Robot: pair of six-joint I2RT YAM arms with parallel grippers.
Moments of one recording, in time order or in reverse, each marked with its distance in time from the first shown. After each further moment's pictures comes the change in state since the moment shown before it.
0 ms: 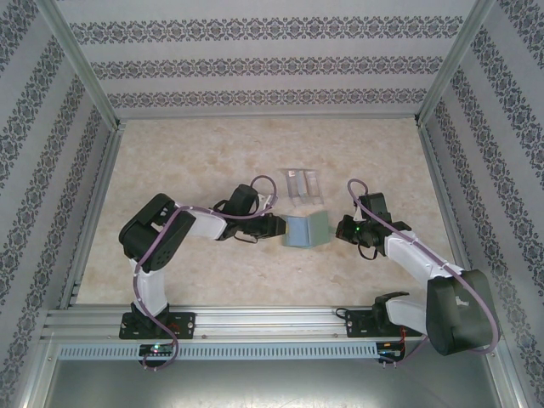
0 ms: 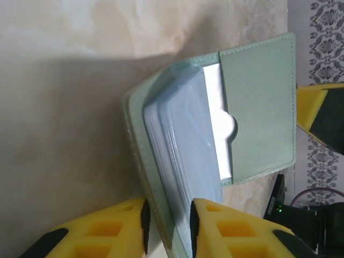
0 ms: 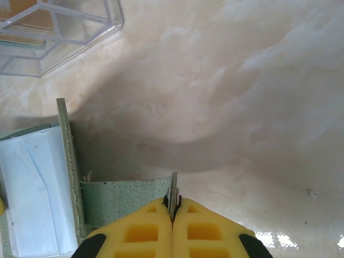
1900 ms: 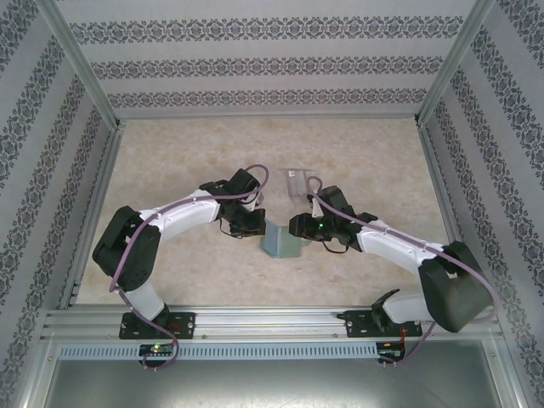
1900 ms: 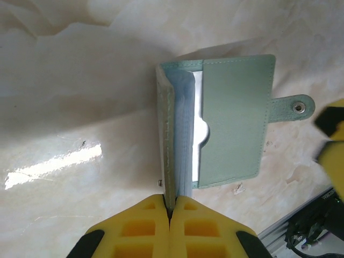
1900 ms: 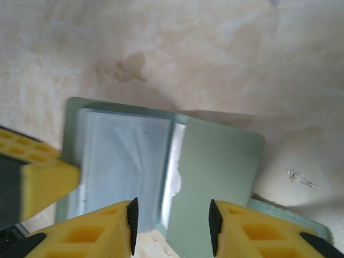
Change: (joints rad) left arm -0.003 -0.220 0.266 -0.965 -0.266 0.109; right arm 0.372 0.181 0.145 0.151 -0.110 0.146
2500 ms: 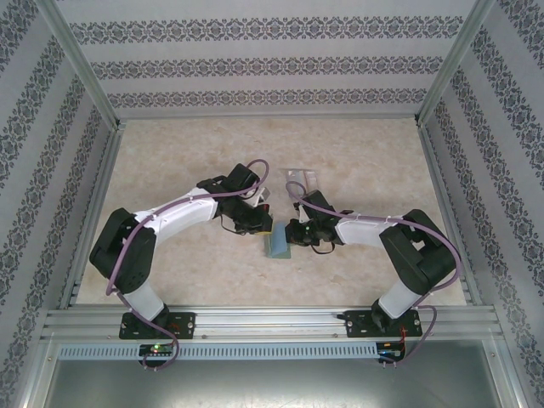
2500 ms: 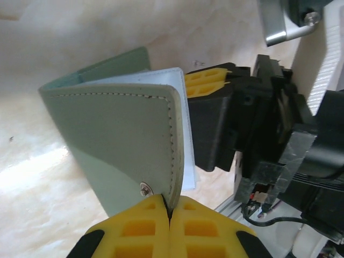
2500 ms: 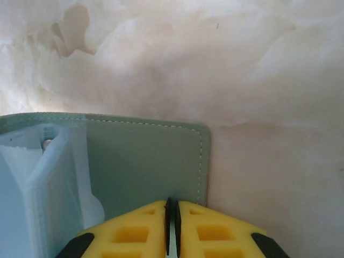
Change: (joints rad) left arm 0.006 -0.012 0.027 0.047 0.162 -0.003; right arm 0.043 0.261 0.048 0.099 -0.034 0.022
